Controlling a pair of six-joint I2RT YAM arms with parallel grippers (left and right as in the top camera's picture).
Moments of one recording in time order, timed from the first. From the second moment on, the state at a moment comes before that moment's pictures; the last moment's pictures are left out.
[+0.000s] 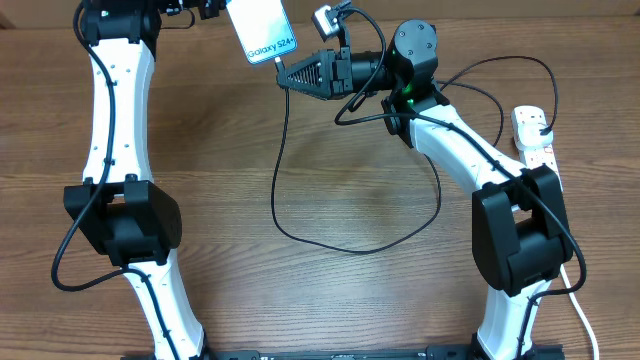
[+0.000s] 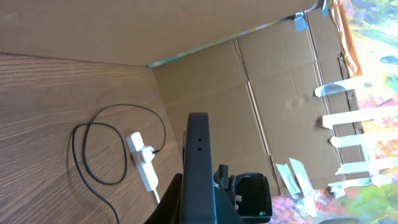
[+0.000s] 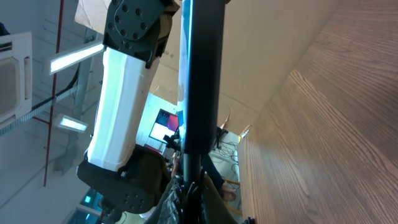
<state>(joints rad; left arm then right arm) 0.05 2.21 2.32 -0.40 1.30 -0.92 0.37 2.04 1.52 0.78 -1.28 1.32</state>
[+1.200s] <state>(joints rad) 0.05 2.21 2.32 -0.39 1.25 -0.94 0.37 2.04 1.52 0.78 -1.24 1.39</state>
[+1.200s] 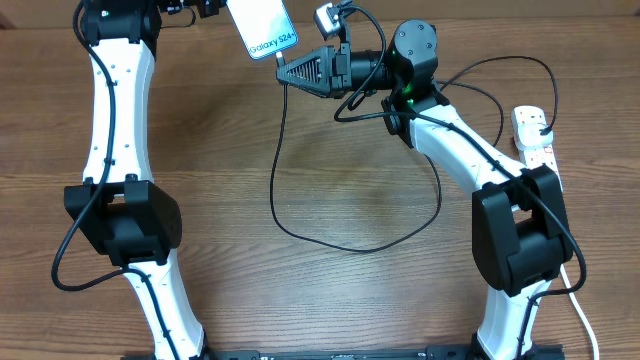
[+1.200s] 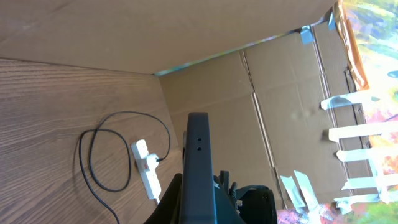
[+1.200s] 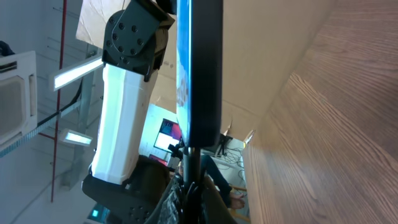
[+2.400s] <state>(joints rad) 0.03 2.21 2.32 -0.39 1.25 -0.99 0.38 2.04 1.52 0.86 -1.24 1.48</state>
